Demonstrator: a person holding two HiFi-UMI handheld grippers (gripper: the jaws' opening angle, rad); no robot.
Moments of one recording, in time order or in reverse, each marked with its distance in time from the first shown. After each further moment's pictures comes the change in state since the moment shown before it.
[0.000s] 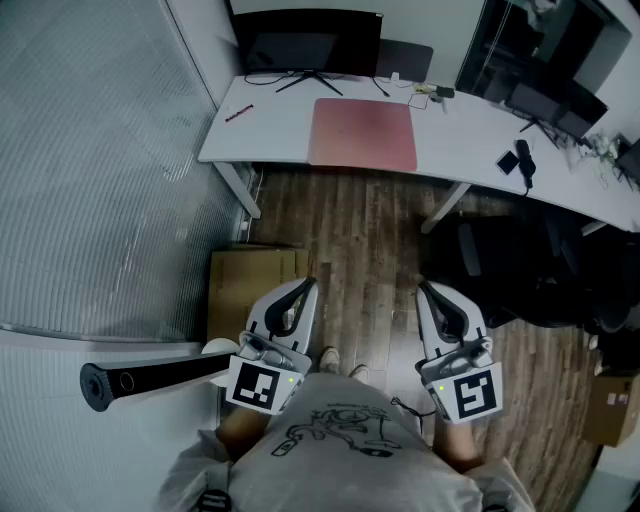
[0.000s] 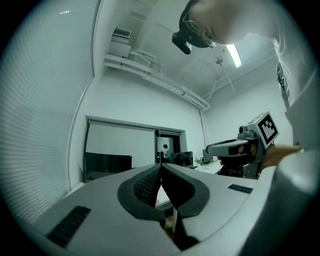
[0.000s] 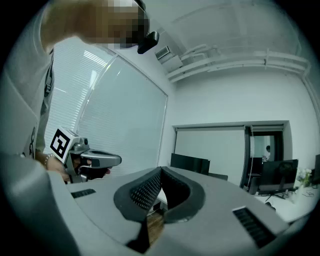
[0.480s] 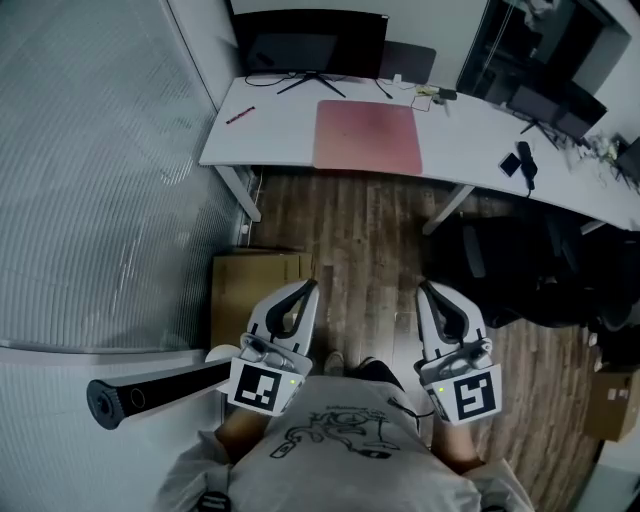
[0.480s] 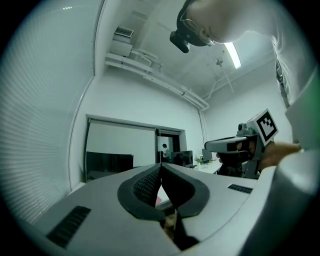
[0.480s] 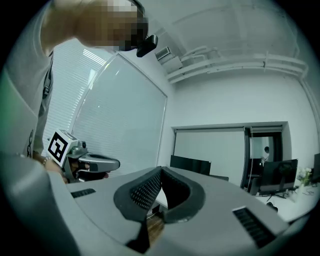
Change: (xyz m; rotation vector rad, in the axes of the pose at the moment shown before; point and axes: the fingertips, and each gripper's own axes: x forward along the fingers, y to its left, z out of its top) left arm -0.010 0.045 -0.006 -0.001 0.003 -0.018; right arm 0.038 0.029 0.005 -0.001 -0.013 -0.021
